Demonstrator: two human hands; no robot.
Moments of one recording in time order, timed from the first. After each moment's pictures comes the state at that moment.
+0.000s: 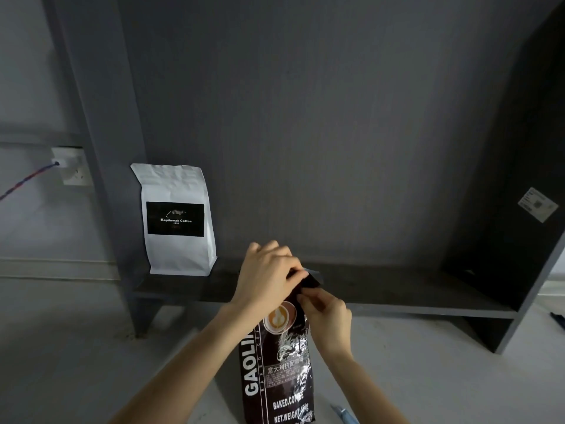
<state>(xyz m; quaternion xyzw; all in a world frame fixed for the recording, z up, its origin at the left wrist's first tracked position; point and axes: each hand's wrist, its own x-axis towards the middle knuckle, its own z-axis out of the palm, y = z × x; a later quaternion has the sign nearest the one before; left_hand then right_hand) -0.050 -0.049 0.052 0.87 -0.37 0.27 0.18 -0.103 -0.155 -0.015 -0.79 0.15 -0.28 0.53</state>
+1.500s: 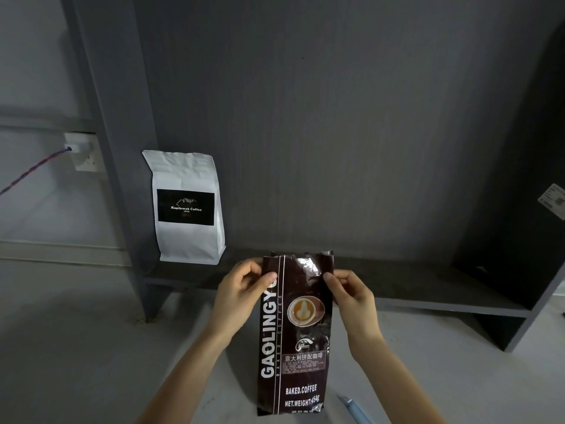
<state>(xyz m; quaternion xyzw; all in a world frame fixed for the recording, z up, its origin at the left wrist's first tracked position) -0.060 0.001 0.010 0.74 -0.19 0.06 0.64 -0.109 -0.173 -0.005 -0.66 0.09 -0.23 0.71</state>
